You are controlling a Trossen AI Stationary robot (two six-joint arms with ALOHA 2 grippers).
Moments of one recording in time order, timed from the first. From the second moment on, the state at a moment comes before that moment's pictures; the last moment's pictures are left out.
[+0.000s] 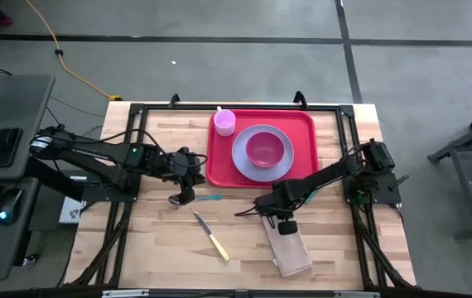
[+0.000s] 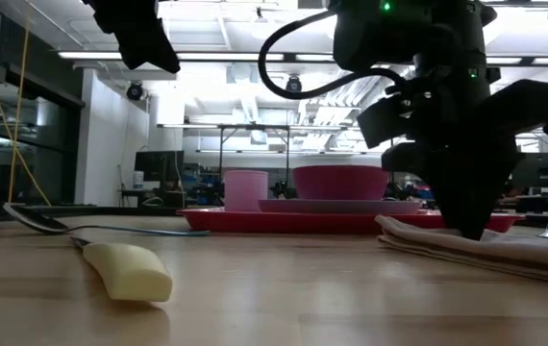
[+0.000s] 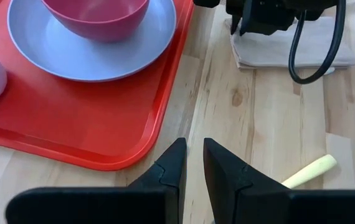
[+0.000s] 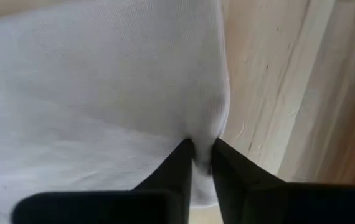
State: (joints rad) left arm -0.16 1.13 0.95 -0.60 -0.17 -0.35; right arm 0.28 1.88 1.13 -0.80 -0.08 0.19
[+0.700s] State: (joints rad) left arm -0.16 1.13 0.95 -0.60 -0.17 -0.35; right arm 0.28 1.88 1.13 -0.89 -0.09 0.32
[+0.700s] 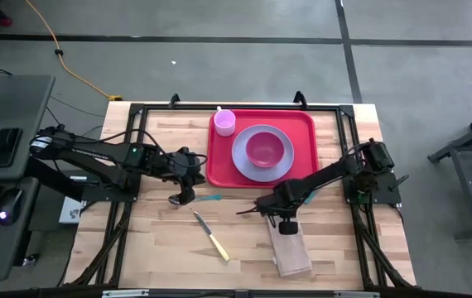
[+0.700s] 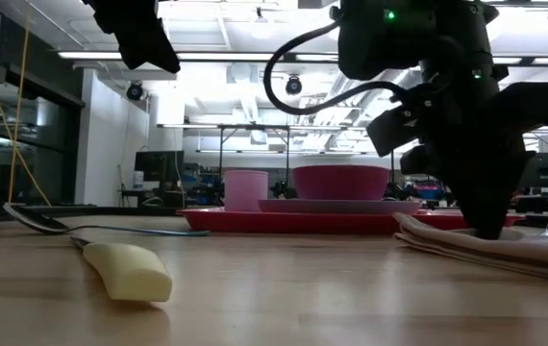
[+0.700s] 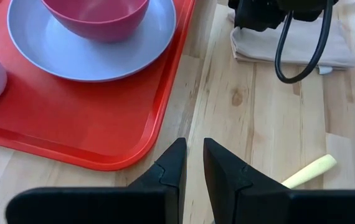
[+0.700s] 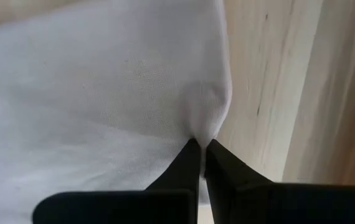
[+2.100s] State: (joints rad) left arm -0.16 1.13 0.95 -0.59 -0.17 -0.32; right arm 0.06 1.62 1.13 -1.29 0.24 0.39
